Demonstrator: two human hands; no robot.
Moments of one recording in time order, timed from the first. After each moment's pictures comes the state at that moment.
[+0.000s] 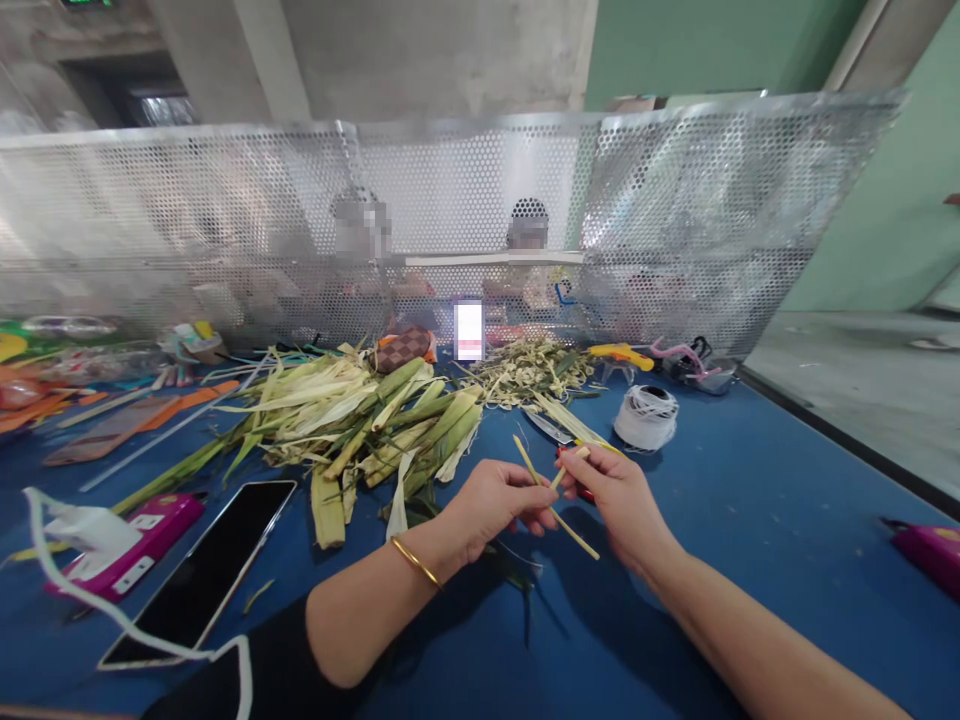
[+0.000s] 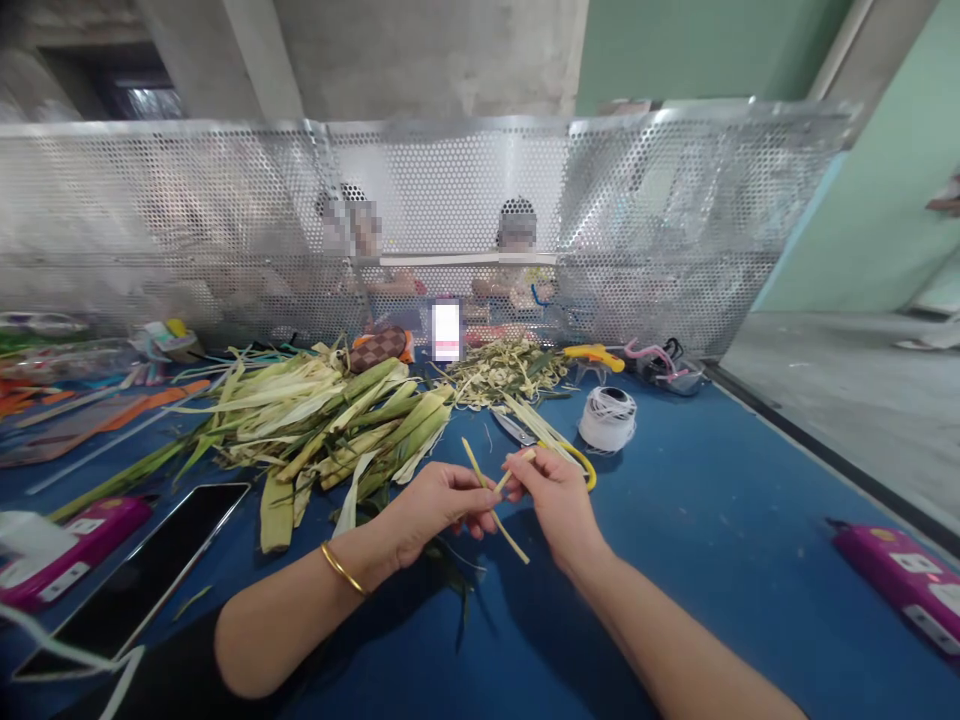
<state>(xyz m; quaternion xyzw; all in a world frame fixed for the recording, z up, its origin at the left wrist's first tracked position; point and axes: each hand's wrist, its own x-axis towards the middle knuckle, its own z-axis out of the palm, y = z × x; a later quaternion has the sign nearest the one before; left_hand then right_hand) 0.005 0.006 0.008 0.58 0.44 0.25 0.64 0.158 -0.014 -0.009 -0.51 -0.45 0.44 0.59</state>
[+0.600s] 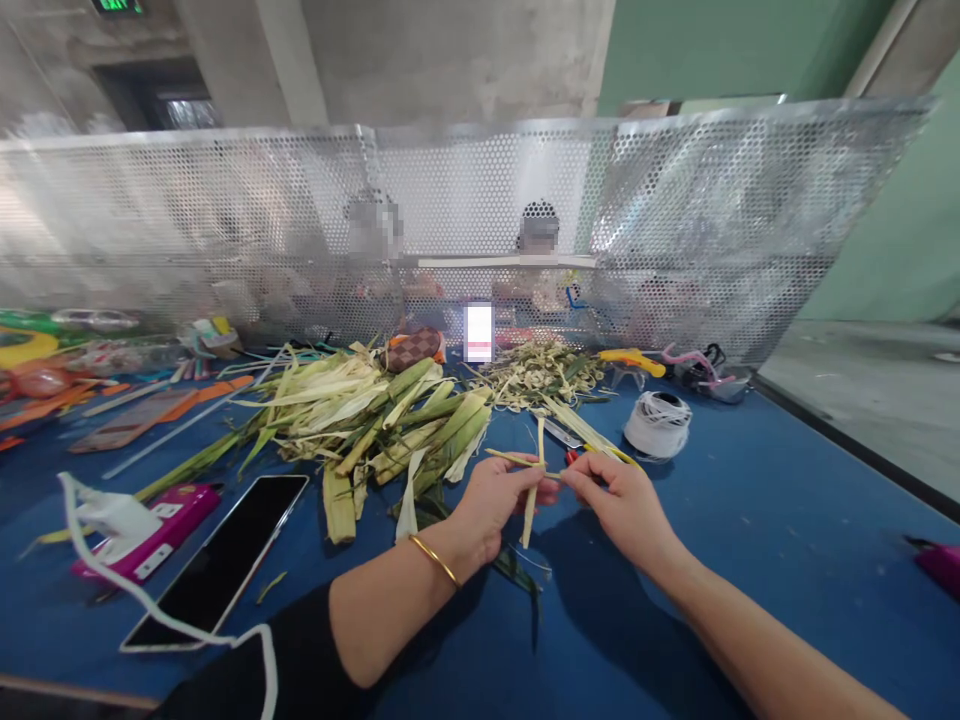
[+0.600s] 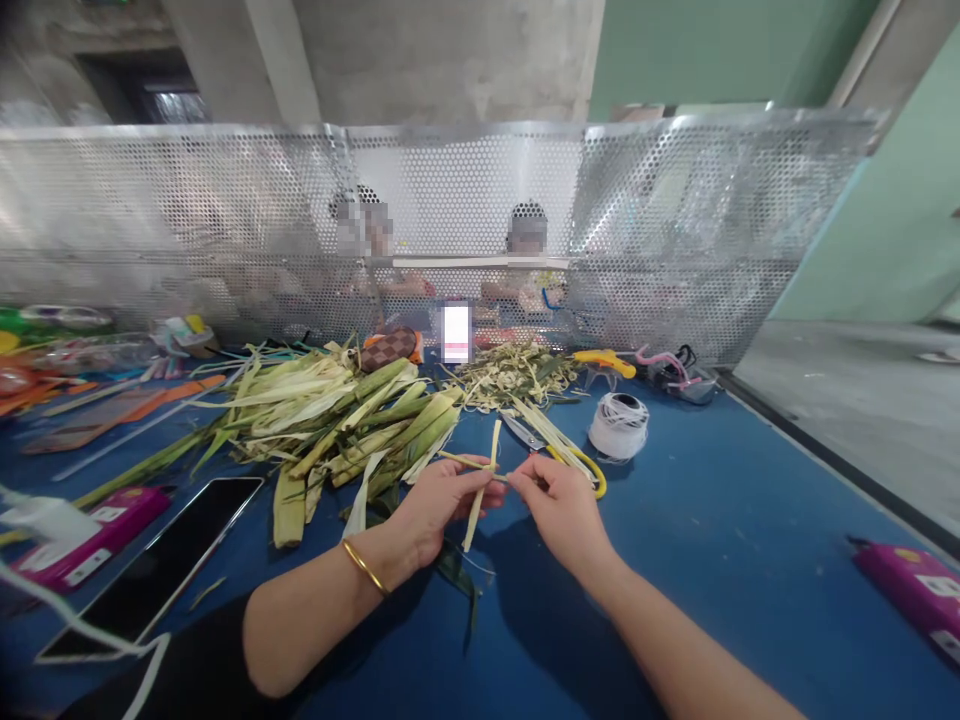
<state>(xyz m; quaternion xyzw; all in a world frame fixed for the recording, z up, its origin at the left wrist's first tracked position) 0.008 0.009 0.003 0.40 0.48 0.37 0.69 0.165 -0.013 -0.013 -0.57 -0.64 0.25 0.45</state>
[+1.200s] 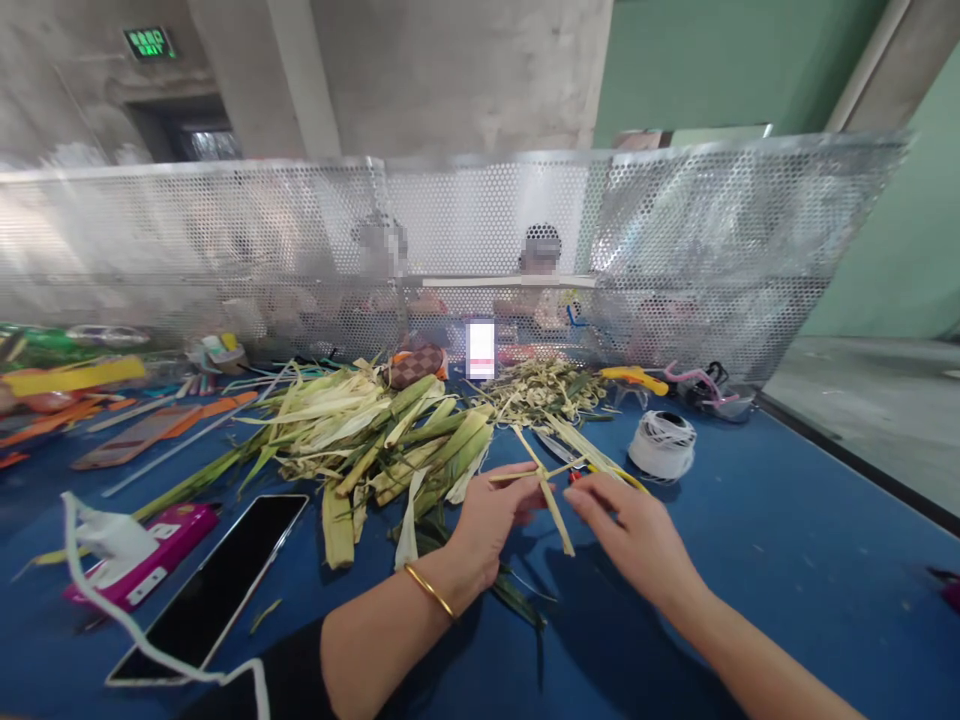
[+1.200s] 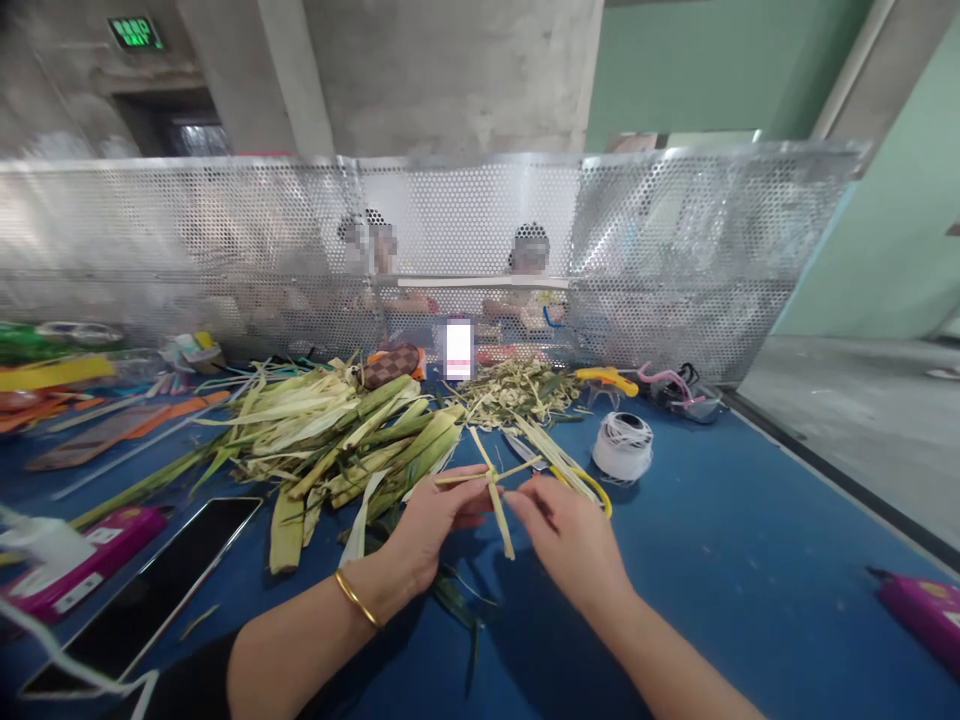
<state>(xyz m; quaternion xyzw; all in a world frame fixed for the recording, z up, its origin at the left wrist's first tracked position) 0.007 0.009 0.004 0.42 0.46 0.44 0.65 0.166 -0.022 -0.010 -0.58 -0.70 0.13 0.40</state>
